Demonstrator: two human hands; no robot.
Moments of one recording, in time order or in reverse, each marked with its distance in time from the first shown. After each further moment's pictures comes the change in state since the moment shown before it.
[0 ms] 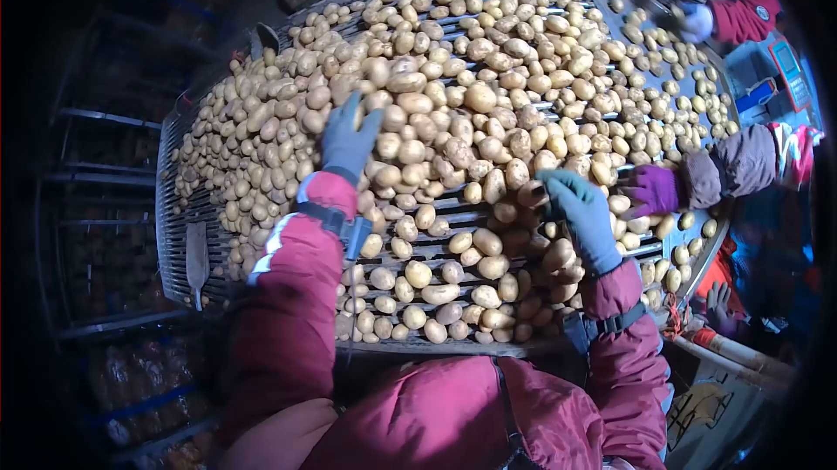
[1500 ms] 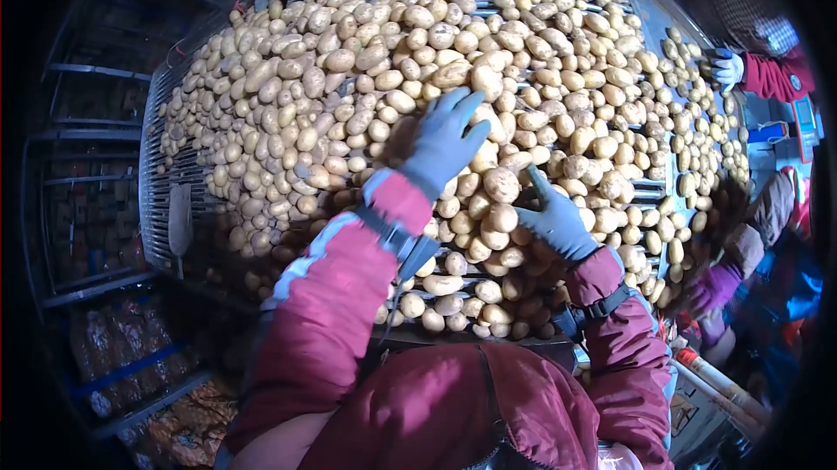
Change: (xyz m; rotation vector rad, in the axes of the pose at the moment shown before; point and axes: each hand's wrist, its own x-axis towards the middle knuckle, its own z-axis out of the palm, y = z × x) left_hand -0.040 0.076 0.061 -0.403 -0.229 0.195; right_hand 0.034 0.045 0.033 -0.863 -0.266 0.051
